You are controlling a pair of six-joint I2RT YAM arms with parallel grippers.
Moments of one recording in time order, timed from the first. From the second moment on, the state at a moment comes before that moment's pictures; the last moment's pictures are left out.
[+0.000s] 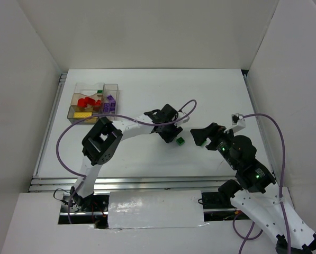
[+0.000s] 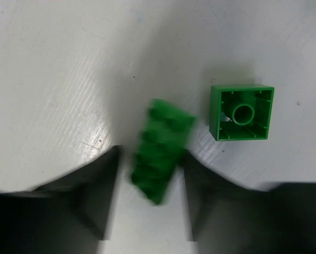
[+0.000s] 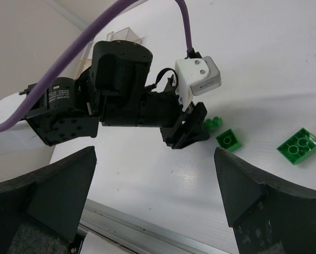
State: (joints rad) left arm -0.79 2.12 1.54 -0.40 0.10 0.13; right arm 0.56 0.44 0.66 -0.41 0.17 0.68
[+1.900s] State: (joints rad) left arm 0.16 2.17 1.79 -0.33 -0.06 -0.90; right arm 0.56 0.63 0.59 -0.27 0.06 0.65
